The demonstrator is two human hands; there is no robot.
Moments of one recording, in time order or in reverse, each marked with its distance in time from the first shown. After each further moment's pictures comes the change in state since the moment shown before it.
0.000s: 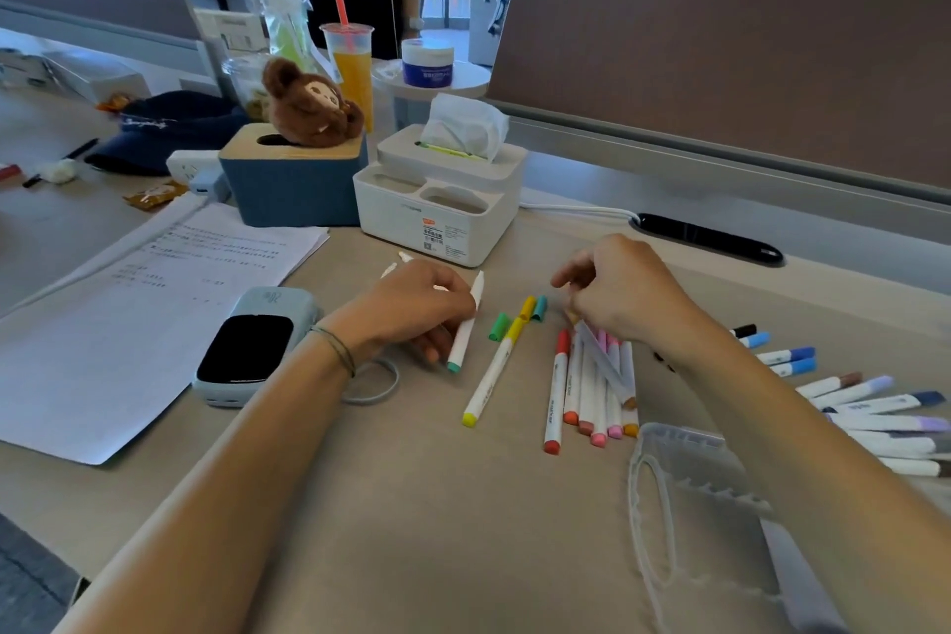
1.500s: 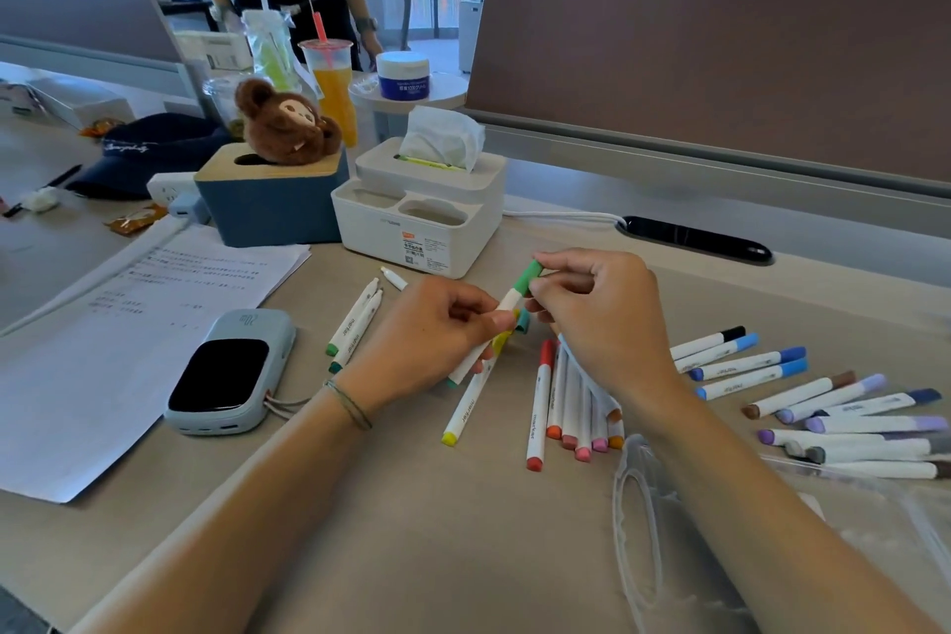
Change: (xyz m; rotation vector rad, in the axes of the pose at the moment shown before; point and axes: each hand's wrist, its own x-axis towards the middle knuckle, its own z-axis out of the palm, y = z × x) left_hand -0.017 0.015 0.037 0.058 0.138 0.375; right_hand -0.031 -0.011 0.019 0.707 0.350 -0.040
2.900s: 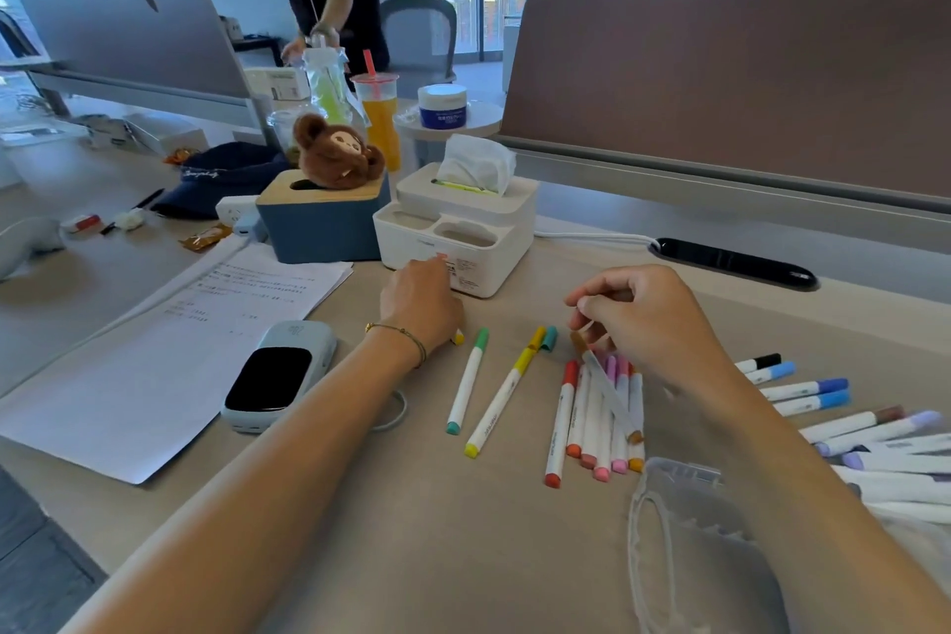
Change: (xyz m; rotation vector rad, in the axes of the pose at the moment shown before) left_hand 0.062 -0.033 -0.026 0.795 0.291 -0.290; right_hand 0.021 -0.001 -0.028 -0.152 -0.214 0.103
